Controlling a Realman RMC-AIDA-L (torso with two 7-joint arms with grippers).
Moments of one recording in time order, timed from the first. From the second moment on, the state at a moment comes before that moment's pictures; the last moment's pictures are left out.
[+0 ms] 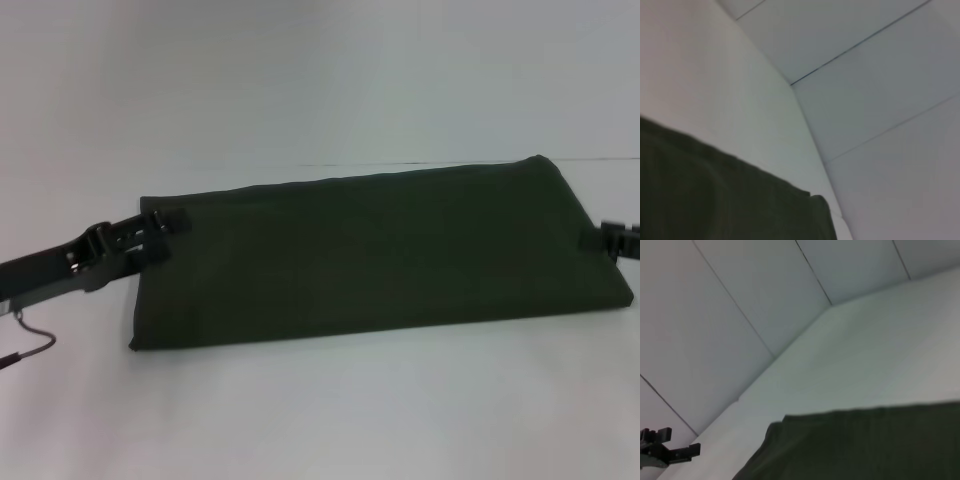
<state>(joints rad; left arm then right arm) -0.60 -2.06 0.20 0.63 2.18 1.58 -2.16 0.51 1.85 -0.58 -0.58 -1.93 -1.55 1.84</state>
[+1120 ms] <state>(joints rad) -0.59 -2.06 0.24 0.62 2.30 1.54 -2.29 0.52 1.81 -0.55 -0.49 -1.98 -1.48 2.10</state>
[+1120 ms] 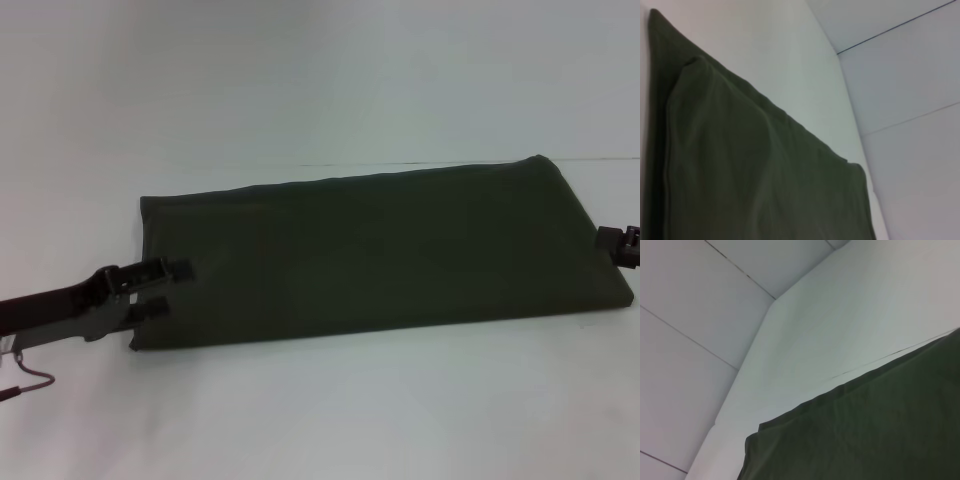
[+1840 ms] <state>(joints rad) -0.60 -2.05 0.27 0.63 2.39 1.38 -2.28 0.50 1.81 -0.55 -0.49 -1.98 -1.48 2.07</state>
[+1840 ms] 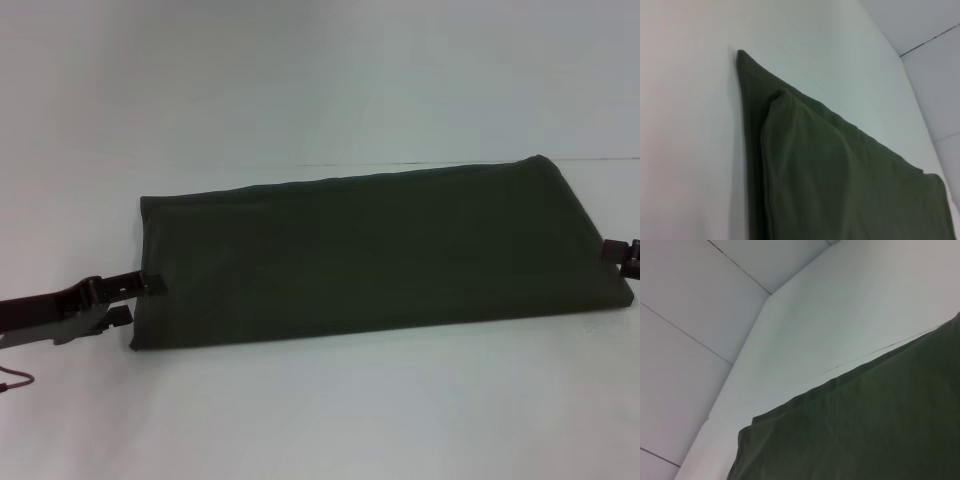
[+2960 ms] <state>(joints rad) -0.62 -2.06 0.34 0.57 2.41 1.27 -2.28 0.50 1.81 -0.55 -0.49 -1.98 -1.47 2.08</state>
